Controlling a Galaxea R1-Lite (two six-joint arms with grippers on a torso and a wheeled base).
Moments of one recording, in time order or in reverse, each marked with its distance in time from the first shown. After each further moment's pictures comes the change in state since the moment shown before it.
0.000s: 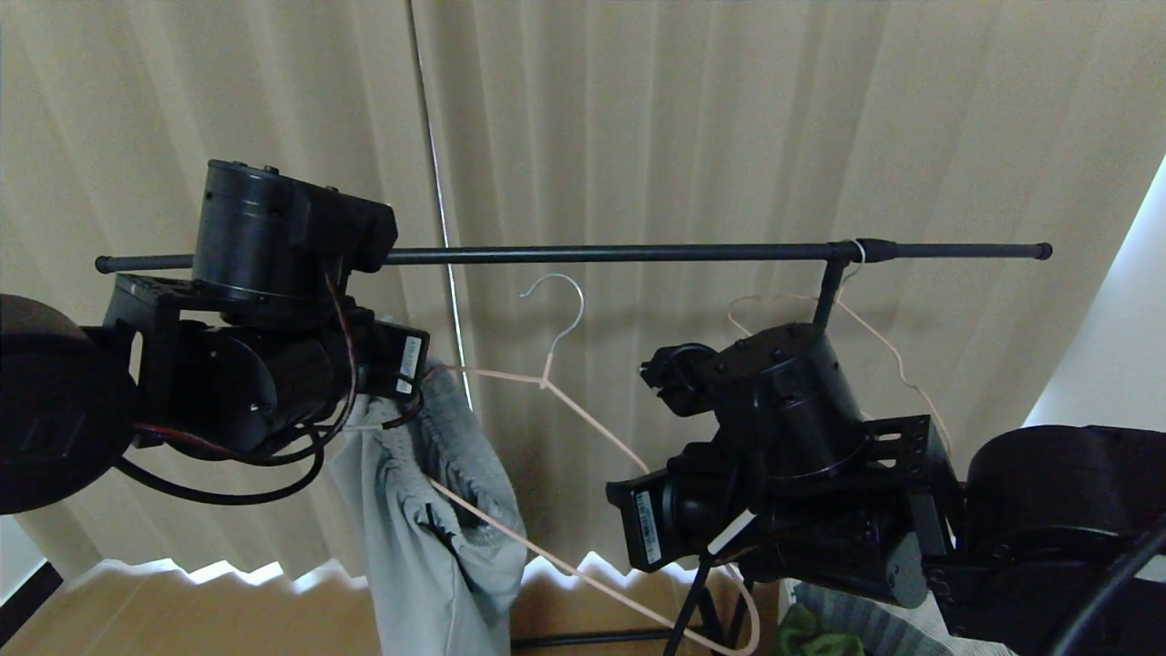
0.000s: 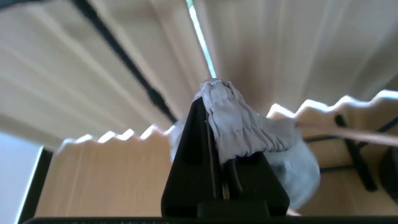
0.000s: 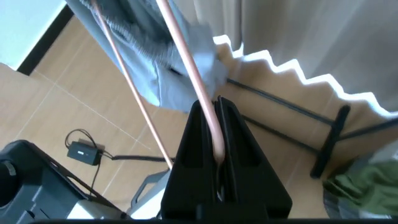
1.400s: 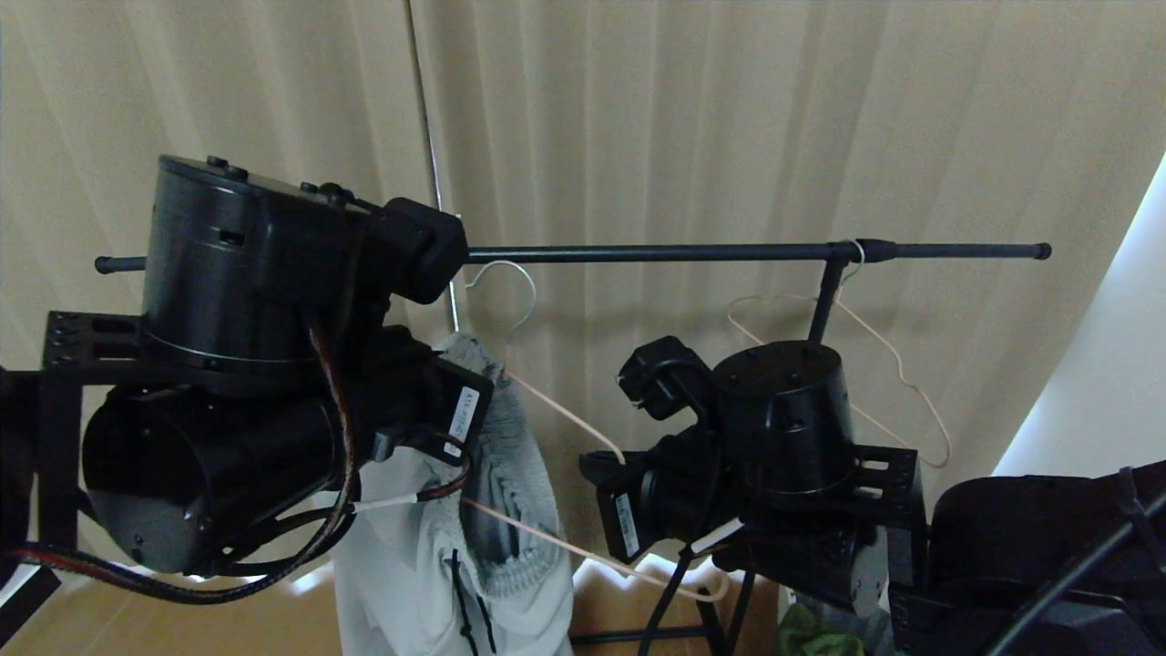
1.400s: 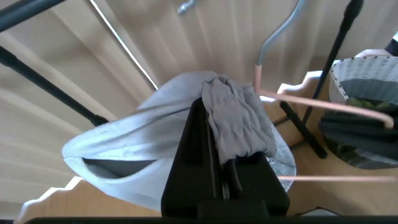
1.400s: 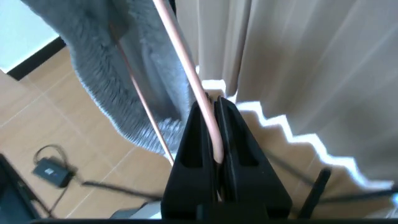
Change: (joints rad) left arm -0.233 -0.091 0.057 0.007 -0.068 0.030; right arm -0.008 0.049 0.117 -0.386 0.017 -0.232
